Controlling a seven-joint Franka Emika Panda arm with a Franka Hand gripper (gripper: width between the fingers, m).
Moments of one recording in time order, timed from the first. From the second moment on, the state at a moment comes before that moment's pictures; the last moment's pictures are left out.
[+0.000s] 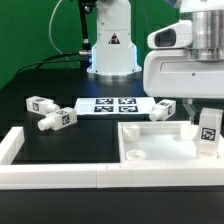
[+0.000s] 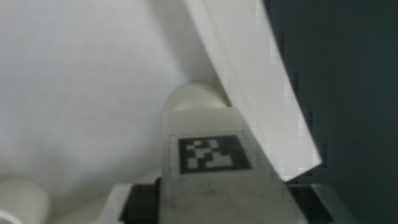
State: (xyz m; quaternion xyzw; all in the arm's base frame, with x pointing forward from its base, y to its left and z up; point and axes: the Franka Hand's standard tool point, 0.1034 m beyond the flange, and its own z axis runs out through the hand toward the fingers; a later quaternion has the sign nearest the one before) arm 0.640 0.114 0.078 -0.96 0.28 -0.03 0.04
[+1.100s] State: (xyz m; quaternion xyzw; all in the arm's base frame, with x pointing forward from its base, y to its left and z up) arm 0.636 0.120 0.077 -0.79 0.61 -0.02 0.07
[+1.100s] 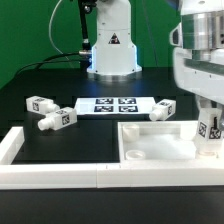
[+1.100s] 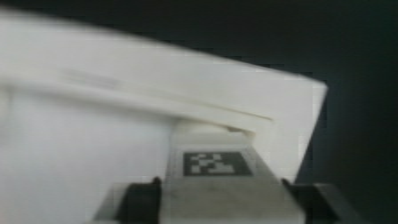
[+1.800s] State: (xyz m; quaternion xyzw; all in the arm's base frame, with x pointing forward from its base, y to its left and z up) arm 0.636 0.120 0.077 -0.79 0.61 -0.02 0.07
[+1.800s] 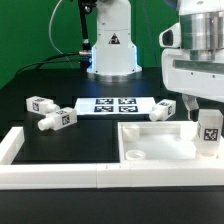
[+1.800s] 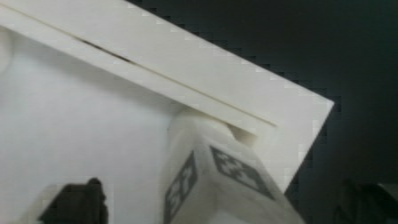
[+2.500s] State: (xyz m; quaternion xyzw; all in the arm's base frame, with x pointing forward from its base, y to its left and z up) arm 0.637 0.117 0.080 -0.94 0.35 -0.03 0.04
